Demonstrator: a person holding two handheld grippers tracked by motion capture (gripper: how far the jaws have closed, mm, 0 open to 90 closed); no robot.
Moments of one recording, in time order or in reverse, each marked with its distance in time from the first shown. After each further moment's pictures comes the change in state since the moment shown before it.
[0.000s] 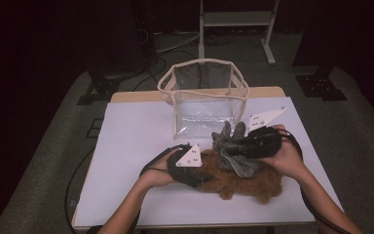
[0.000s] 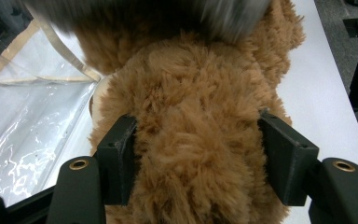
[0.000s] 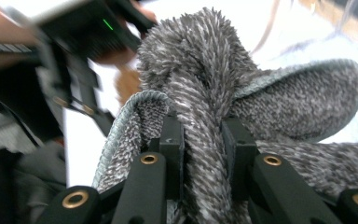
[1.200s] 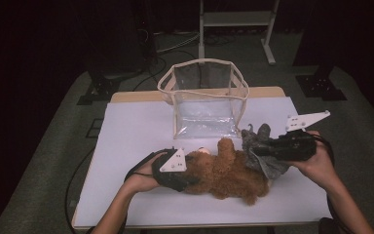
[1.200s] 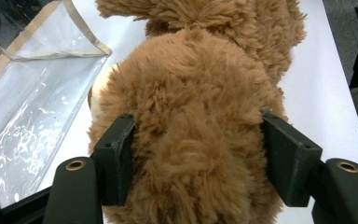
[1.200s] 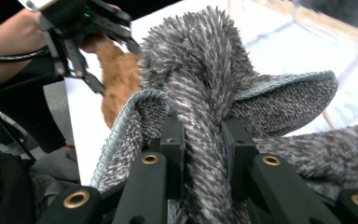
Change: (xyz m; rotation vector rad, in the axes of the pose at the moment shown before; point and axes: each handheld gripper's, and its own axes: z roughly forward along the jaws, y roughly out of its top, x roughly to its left) left arm -0.005 -0.020 -0.031 0.036 0.037 0.007; right arm -0.011 -0.042 -0.060 -0.111 -0.021 0.102
